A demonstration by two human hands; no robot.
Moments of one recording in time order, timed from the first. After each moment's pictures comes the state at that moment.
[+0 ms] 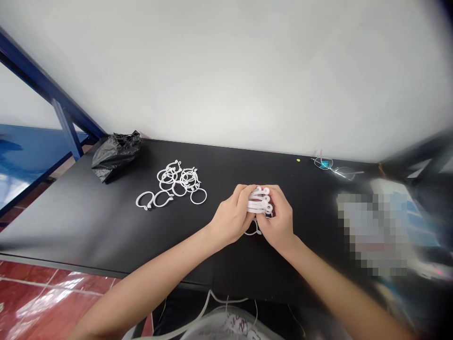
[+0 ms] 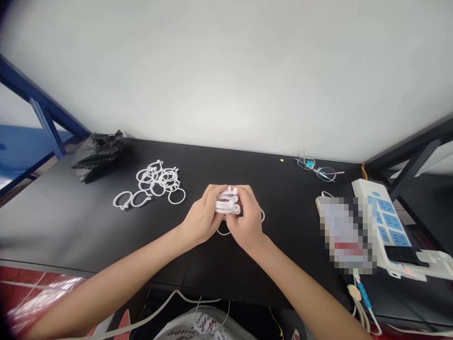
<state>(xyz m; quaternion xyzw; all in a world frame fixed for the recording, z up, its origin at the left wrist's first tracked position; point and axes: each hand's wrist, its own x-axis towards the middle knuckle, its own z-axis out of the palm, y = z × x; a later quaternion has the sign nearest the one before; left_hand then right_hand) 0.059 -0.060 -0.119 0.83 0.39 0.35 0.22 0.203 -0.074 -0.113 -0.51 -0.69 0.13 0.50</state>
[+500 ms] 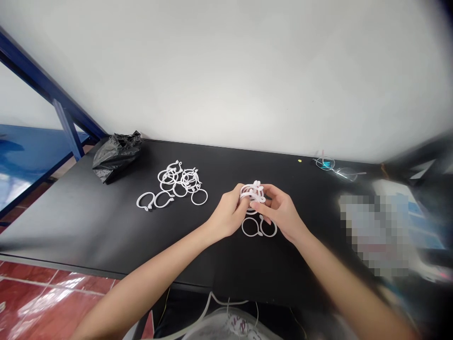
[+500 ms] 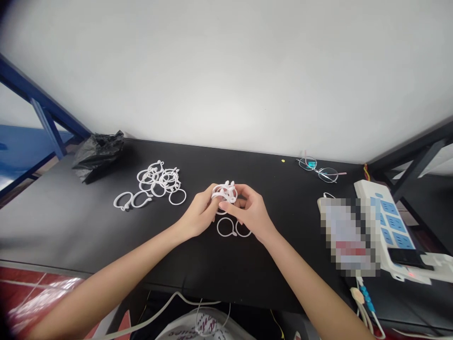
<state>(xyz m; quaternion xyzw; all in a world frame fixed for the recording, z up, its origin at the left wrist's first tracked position) 0.055 -0.047 -0.107 0.66 0.43 0.35 0.50 0.221 -0.060 -0.104 -0.50 -0.47 0.58 0.44</state>
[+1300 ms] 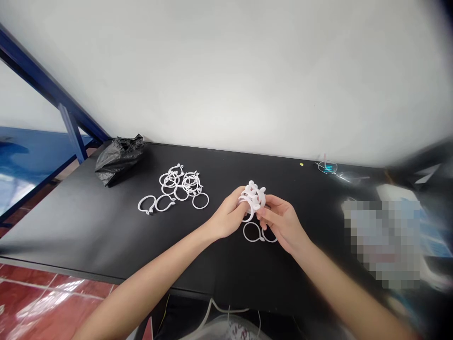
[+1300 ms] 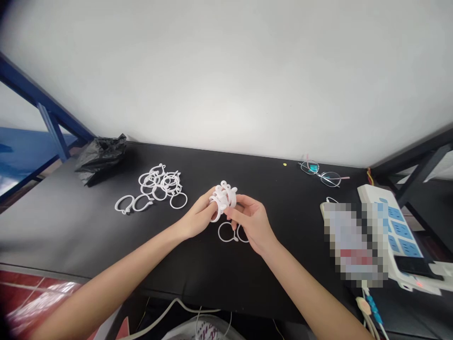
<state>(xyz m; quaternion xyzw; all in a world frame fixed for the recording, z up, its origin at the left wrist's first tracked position) 0.054 -0.040 -0.111 0.59 0.36 0.36 0.63 0.213 -0.068 -0.102 -0.45 -0.37 0.65 0.49</state>
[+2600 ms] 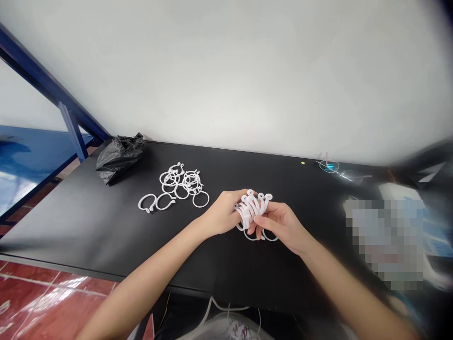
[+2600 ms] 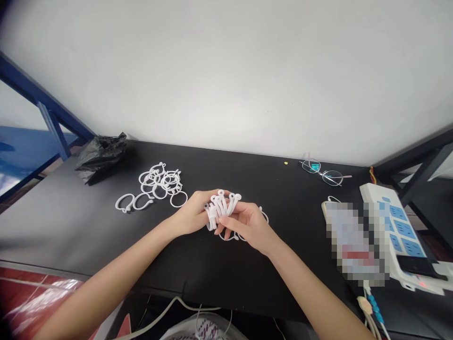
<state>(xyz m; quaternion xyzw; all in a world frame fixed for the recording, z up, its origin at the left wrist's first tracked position) 0.036 -0.032 -0.097 0.77 0.34 0.28 0.46 0.220 -0.070 -0.094 -0.37 -0.49 0.69 0.37</state>
